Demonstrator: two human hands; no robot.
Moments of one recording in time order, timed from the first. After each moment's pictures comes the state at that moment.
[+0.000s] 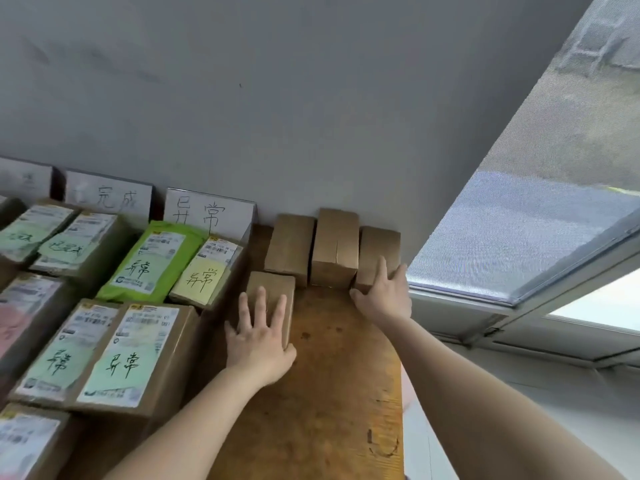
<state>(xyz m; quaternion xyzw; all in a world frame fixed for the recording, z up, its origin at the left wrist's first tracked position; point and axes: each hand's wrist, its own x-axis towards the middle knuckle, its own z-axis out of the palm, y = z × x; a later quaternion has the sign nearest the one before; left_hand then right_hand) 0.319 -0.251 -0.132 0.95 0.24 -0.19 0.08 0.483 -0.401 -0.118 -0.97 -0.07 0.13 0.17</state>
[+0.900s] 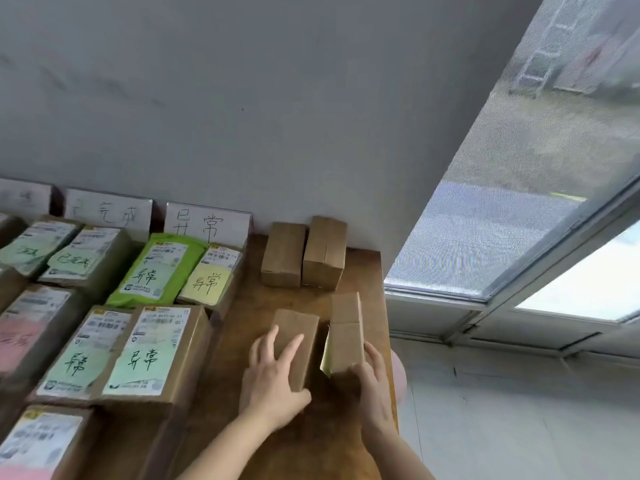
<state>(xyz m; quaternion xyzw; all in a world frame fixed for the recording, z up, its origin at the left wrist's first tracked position) 0.252 -0.292 -0.118 0.93 0.21 -0.10 0.28 0.305 -0.444 -0.117 -0.74 0.12 0.20 0.63</state>
